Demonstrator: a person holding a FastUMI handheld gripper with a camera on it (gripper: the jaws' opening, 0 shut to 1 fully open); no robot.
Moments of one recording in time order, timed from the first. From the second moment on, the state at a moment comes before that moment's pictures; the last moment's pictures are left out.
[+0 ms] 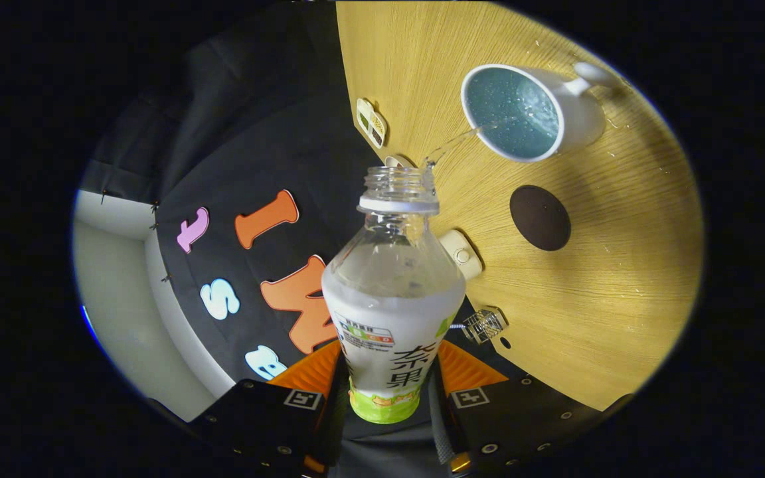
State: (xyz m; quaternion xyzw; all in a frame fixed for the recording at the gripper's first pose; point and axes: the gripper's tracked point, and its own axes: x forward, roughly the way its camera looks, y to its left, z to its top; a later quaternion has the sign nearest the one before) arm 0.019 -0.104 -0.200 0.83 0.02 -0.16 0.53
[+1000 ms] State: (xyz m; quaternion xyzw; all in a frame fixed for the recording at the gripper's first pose) arm 0.021 -0.118 -0.184 0.86 -0.01 -0.16 0.49
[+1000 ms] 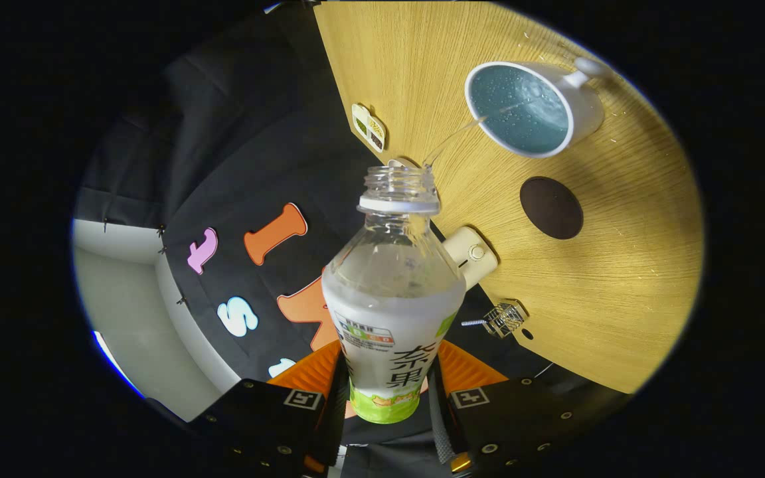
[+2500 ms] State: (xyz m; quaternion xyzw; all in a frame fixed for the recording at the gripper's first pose) arm 0.028 -0.117 -0.225 0.30 0.17 -0.17 0.92
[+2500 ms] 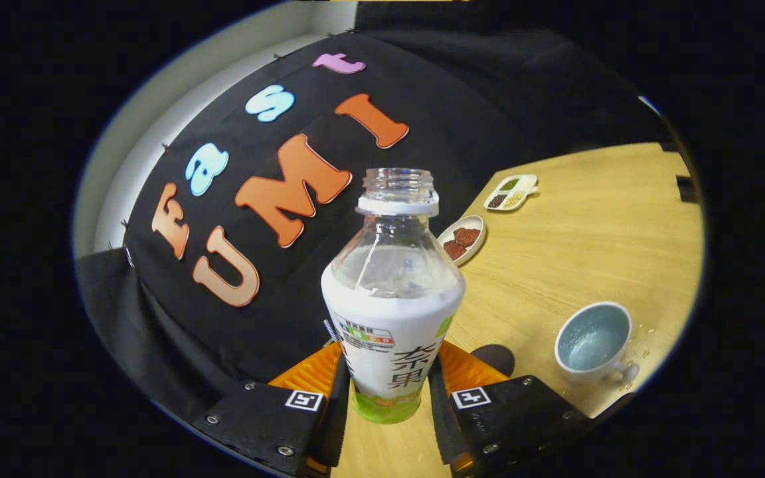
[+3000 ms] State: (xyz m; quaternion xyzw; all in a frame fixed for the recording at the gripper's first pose) arm 0.048 -0.134 -0.280 0.04 0.24 -0.20 0.95
